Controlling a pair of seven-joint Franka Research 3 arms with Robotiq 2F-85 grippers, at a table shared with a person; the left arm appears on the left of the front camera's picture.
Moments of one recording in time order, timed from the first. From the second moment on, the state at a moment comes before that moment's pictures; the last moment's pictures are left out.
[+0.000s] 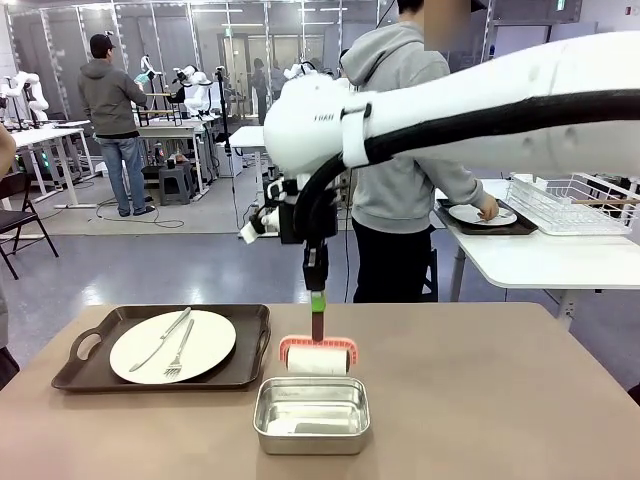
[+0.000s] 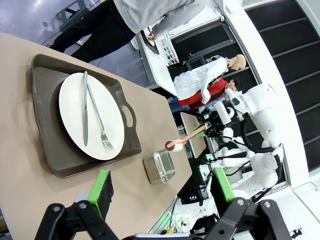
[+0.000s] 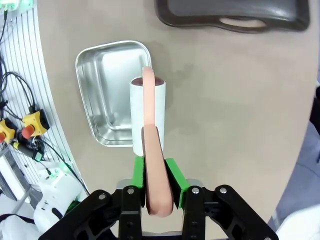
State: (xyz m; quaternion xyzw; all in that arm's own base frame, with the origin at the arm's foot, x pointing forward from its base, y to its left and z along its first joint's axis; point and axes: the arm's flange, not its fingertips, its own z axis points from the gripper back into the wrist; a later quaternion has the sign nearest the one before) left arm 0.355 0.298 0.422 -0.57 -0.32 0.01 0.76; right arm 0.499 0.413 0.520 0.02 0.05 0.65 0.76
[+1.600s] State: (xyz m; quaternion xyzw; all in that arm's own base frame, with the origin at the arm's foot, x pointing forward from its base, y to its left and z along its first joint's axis) left arm 0.355 0.298 0.422 -0.57 -0.32 0.01 0.76; right arm 0.461 0.257 0.575 0.00 -0.04 0.26 0.96
